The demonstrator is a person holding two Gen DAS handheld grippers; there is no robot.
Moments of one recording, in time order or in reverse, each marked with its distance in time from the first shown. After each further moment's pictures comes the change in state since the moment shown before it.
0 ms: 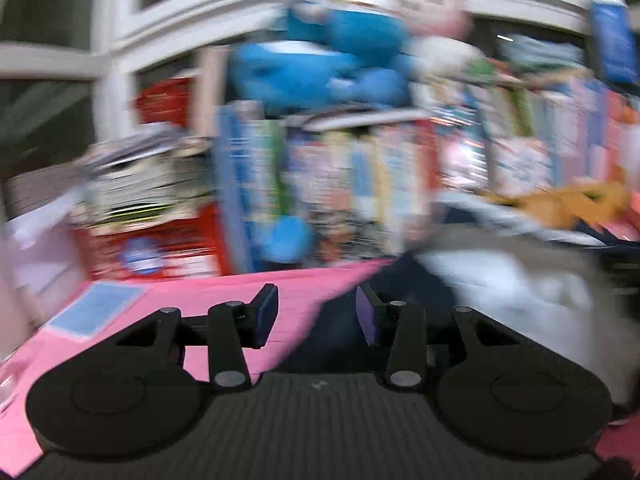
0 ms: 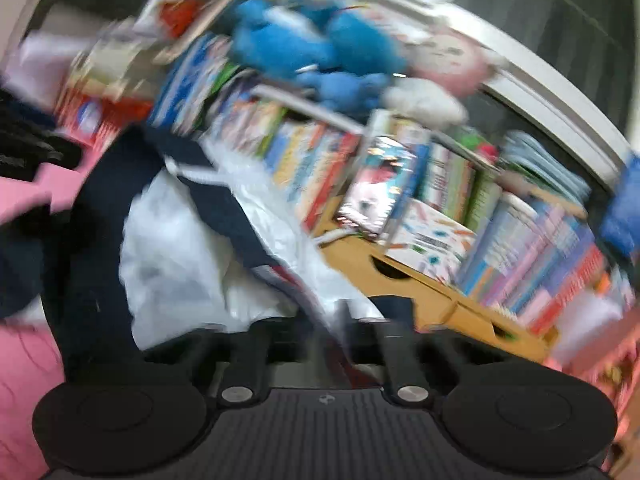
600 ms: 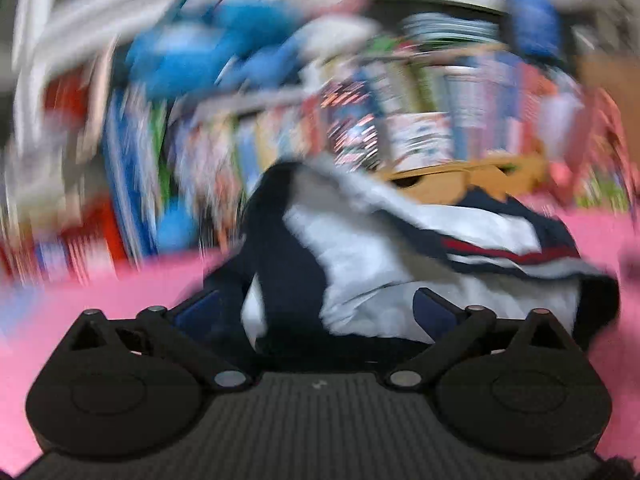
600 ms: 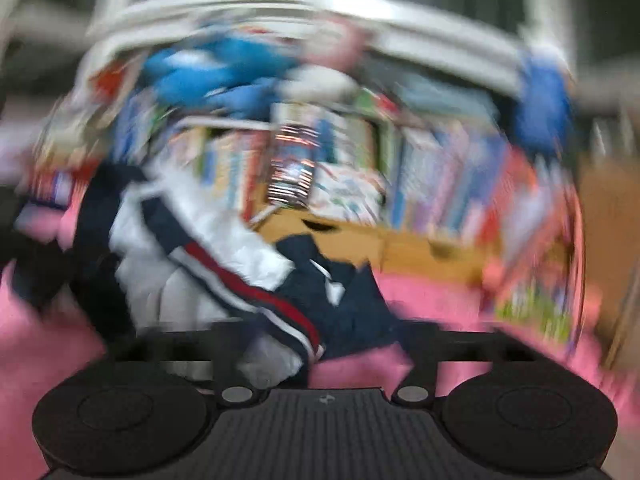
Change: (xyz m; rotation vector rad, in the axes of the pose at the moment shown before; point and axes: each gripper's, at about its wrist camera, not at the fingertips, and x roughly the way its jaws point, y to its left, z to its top) left arm 0.024 -0.075 -0.021 0.009 0.088 -0.261; right arm -0.086 -0.055 -0.040 0.024 0.003 -0.023
